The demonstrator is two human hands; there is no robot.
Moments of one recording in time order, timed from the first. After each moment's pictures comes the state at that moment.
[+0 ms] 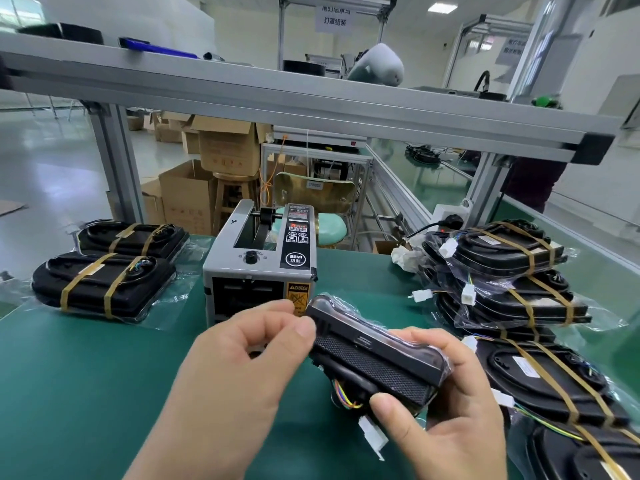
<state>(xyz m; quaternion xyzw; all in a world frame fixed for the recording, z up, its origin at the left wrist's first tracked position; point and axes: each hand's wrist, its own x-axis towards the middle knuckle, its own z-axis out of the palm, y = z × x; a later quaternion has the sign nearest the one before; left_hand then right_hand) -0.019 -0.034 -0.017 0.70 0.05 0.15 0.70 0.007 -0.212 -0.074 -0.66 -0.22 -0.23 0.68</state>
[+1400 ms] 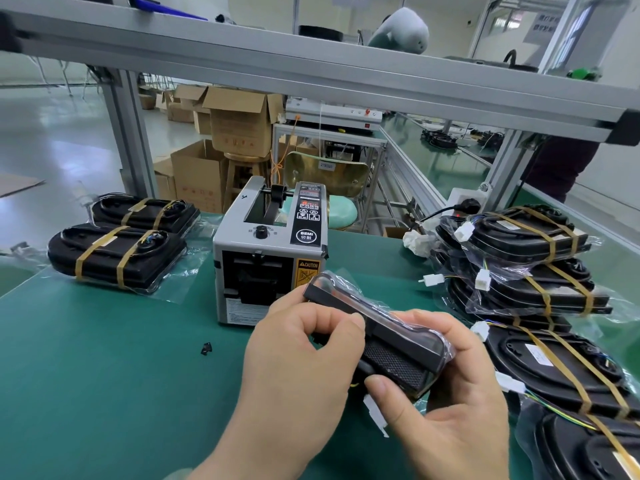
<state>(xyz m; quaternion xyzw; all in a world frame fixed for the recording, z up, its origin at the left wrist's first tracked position) -0.014 -0.073 -0.031 0.72 0.04 0.19 0.66 0.006 -0.206 -0.077 -0.67 -0.24 -0.24 0.66</state>
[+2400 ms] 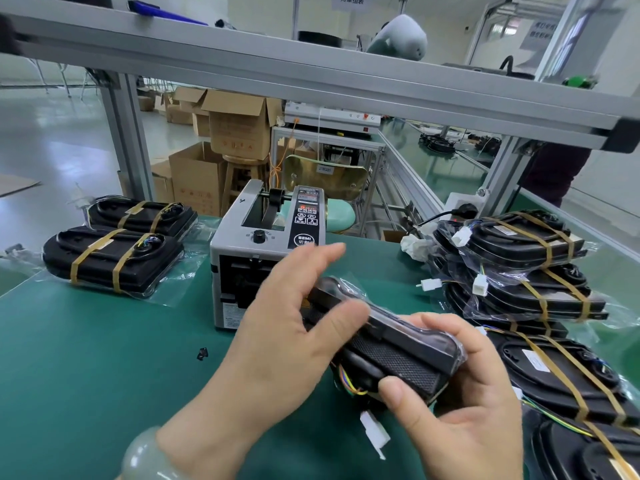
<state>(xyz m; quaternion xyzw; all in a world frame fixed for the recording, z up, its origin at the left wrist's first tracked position) 0.013 -0.043 -0.031 0.81 -0.10 0.19 0.55 0.004 -0.209 -0.066 -0.63 -0.24 -0.23 0.70</state>
